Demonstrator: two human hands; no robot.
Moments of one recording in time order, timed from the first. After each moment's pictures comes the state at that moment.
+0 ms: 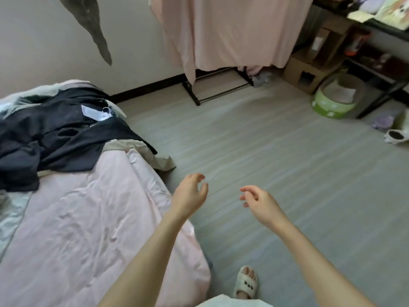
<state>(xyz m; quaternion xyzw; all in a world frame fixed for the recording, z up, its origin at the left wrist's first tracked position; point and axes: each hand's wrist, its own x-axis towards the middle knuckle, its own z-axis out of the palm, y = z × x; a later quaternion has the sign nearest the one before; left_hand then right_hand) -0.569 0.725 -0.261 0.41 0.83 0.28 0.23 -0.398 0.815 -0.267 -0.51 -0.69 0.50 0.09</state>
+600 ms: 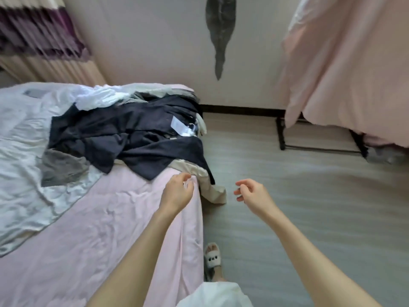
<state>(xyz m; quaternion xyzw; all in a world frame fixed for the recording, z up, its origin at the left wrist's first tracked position) -0.822 0.760 -0.246 0.08 0.92 0.36 0.12 -0.738 0.946 -0.235 -0.26 -0.81 0.53 -0.04</state>
